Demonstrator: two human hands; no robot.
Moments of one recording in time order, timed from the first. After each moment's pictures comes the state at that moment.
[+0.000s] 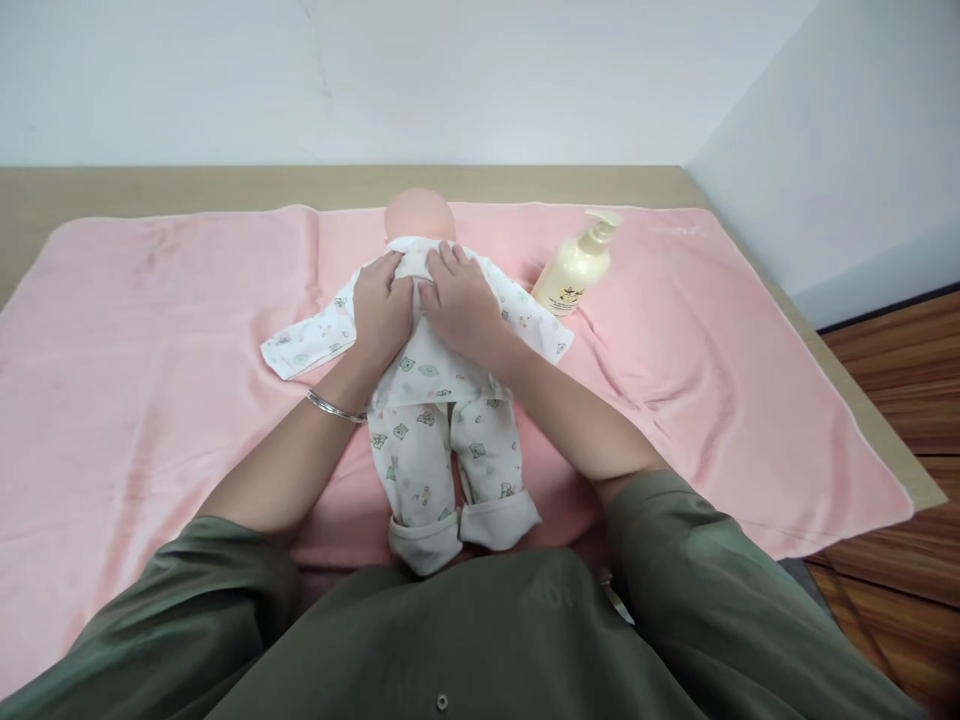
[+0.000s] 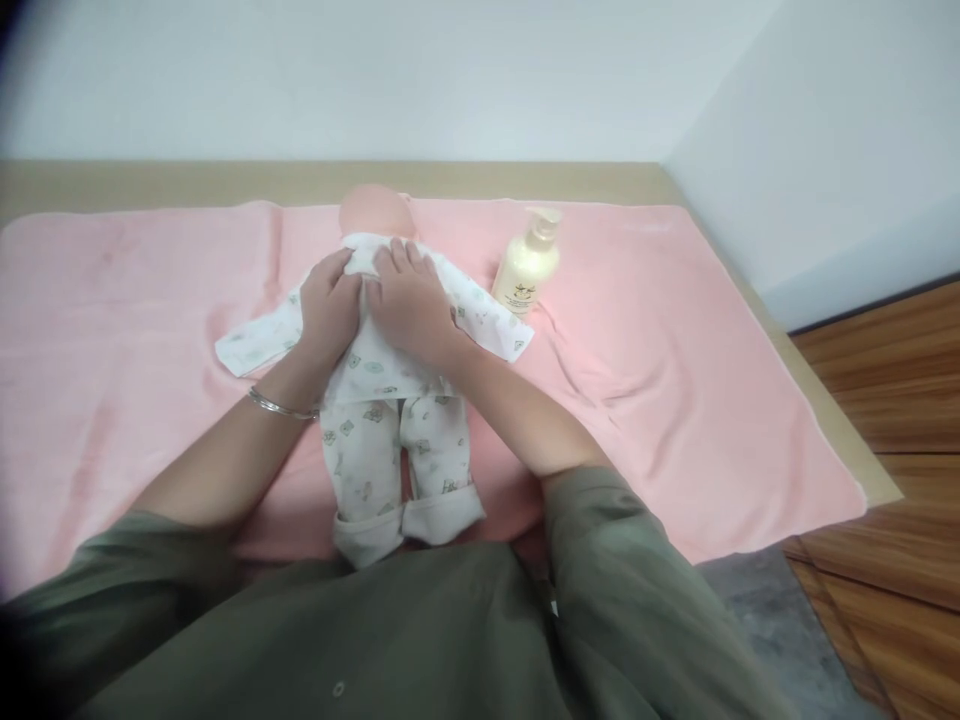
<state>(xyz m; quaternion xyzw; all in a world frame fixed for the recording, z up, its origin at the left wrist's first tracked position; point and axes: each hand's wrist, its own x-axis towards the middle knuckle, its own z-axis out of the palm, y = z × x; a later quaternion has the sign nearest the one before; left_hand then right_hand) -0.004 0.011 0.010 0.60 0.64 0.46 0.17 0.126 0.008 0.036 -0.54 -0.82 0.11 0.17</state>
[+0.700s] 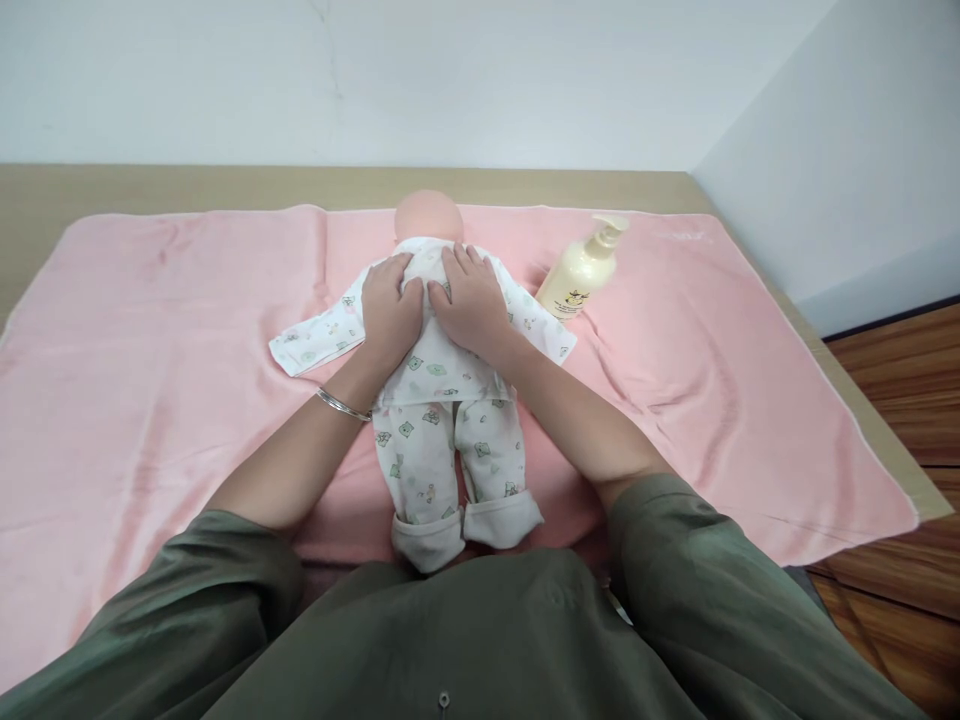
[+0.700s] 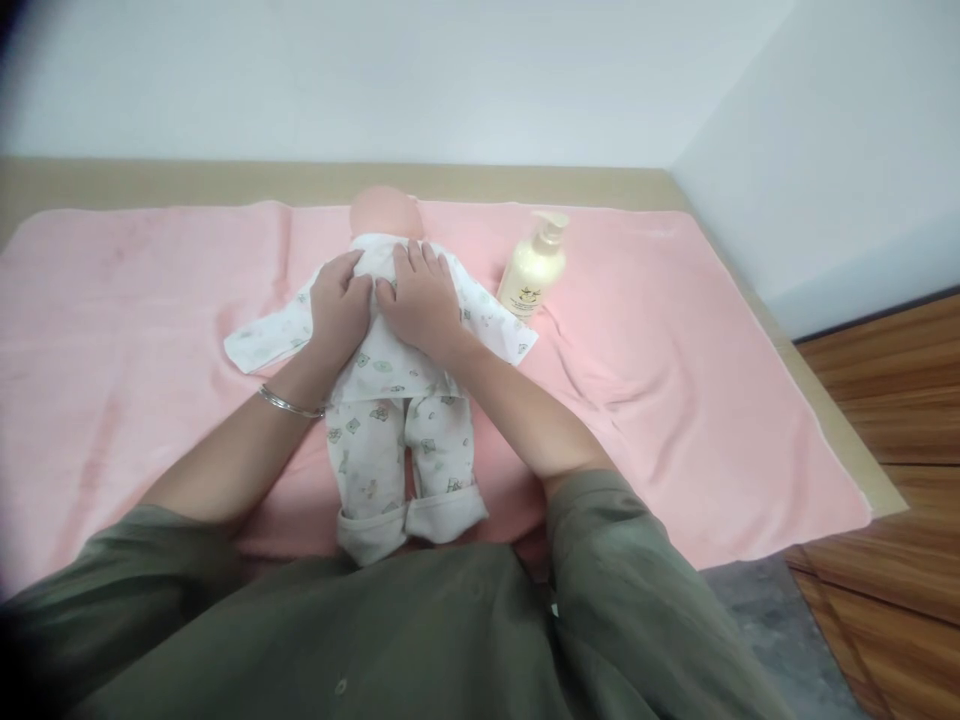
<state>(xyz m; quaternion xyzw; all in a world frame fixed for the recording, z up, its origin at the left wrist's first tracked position) 0.000 0.009 0.011 0.60 0.67 0.41 0.16 0.130 0.020 0.033 -0.56 -0.80 0.13 0.17</state>
